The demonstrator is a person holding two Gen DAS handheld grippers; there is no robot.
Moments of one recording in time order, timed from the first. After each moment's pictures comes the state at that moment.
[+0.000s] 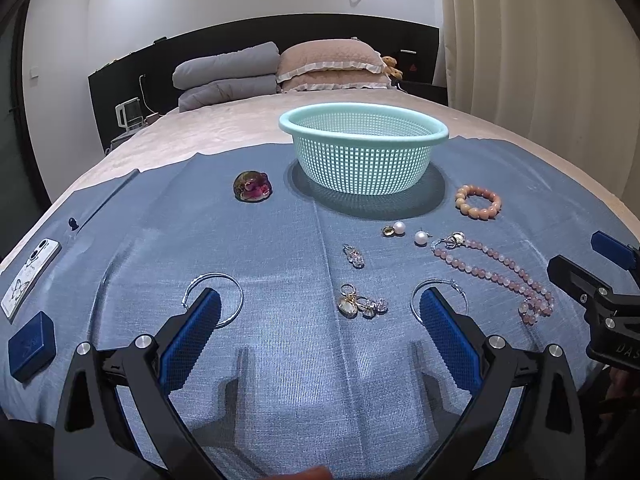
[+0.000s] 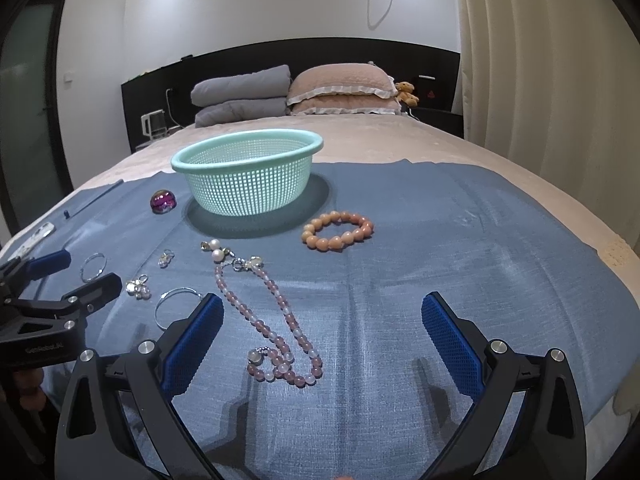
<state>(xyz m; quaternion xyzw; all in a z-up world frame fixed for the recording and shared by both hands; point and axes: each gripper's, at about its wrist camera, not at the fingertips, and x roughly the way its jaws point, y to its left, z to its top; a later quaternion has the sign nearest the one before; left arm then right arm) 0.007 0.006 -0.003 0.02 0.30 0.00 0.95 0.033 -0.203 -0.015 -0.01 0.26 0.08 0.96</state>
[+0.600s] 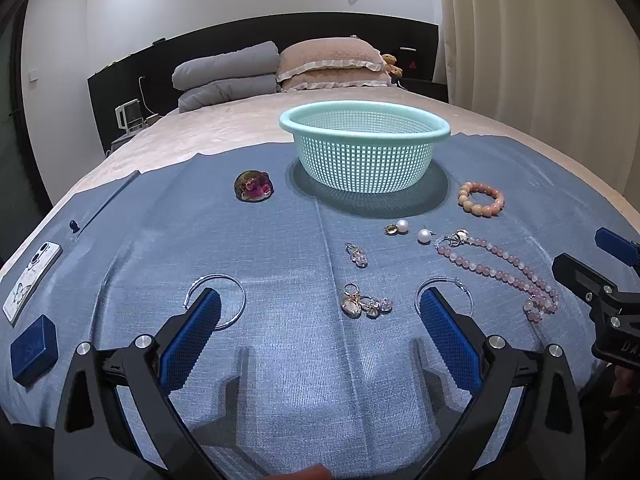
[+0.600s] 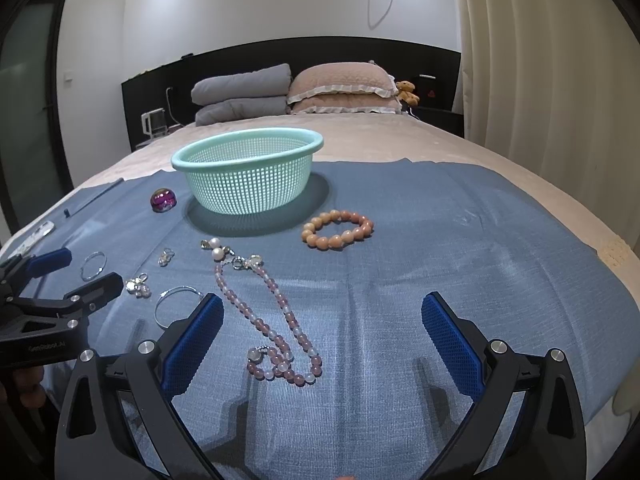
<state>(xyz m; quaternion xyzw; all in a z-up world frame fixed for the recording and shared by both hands) 0.009 0.006 -0.004 0.03 0.30 0.01 0.95 0.034 -0.203 -0.014 -0.01 0.26 0.08 0.96</state>
